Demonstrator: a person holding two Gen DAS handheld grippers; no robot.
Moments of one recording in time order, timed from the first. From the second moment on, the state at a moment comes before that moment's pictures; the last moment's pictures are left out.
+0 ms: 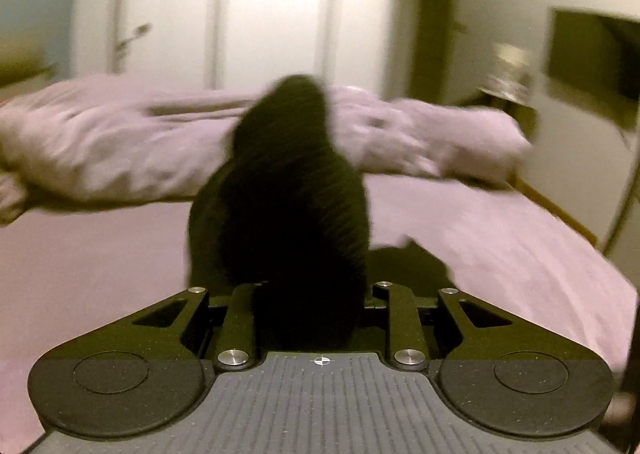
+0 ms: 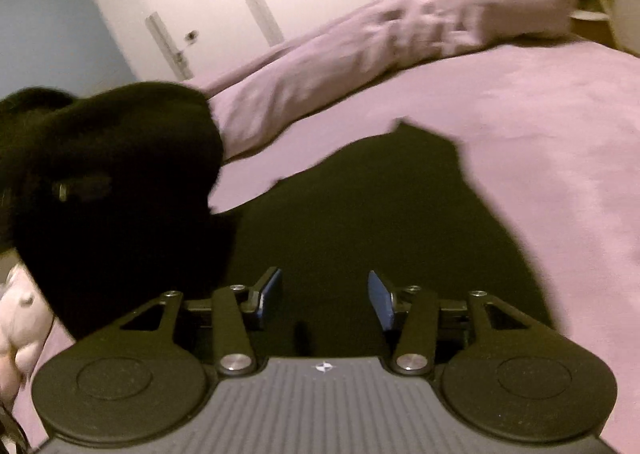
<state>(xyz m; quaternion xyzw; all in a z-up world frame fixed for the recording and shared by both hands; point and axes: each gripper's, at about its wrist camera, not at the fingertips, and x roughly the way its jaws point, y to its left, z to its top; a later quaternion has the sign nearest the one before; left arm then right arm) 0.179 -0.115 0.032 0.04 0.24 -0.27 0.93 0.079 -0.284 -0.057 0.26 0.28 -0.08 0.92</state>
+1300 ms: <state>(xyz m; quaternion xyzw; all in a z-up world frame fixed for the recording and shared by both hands) 0.147 -0.011 -0.042 -0.07 0.42 -0.09 0.90 0.151 -0.349 -0.071 0.40 0.36 0.02 0.84</state>
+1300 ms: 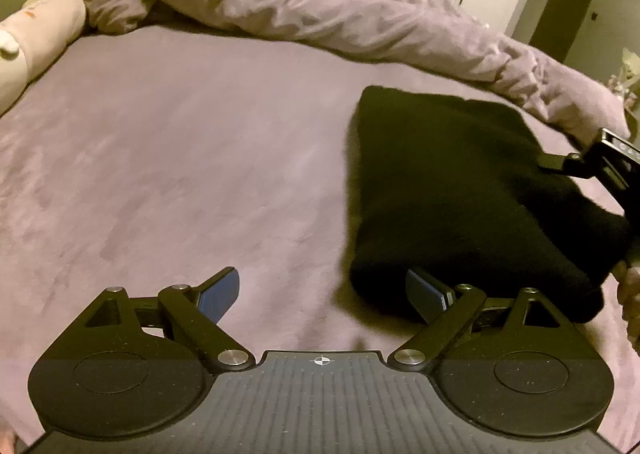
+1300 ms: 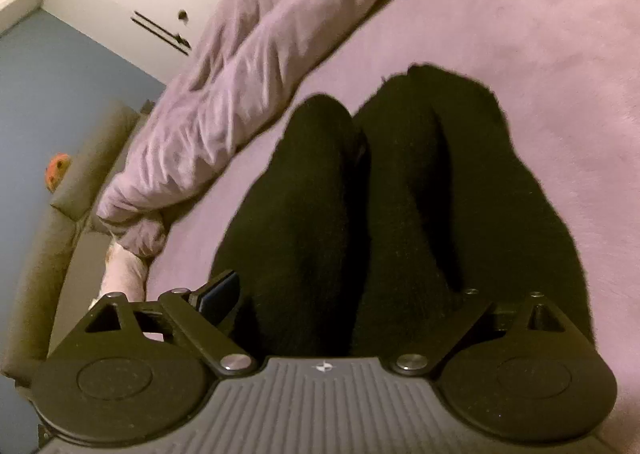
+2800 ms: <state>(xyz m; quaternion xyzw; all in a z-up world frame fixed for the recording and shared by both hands) 0.159 -0.032 -0.053 -0.03 0.45 -0.05 0.89 0.086 -0.345 -0.016 0.24 0.26 -0.06 0.93</state>
